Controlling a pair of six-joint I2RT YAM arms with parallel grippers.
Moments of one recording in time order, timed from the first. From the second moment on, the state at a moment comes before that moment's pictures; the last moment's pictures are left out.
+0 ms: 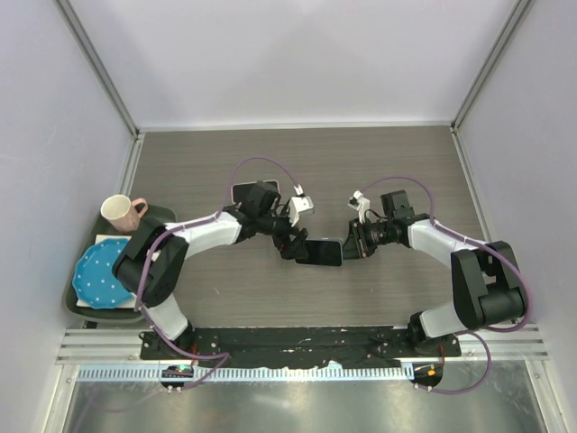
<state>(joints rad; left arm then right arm) -0.64 1.72 0.97 -0.04 0.69 0.27 0.22 1.45 0.69 -0.30 -0.91 -0.10</state>
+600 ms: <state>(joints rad) -0.74 1.56 0.96 -0.08 0.47 0.51 0.22 1.46 0.72 -0.32 -0.91 -0.06</state>
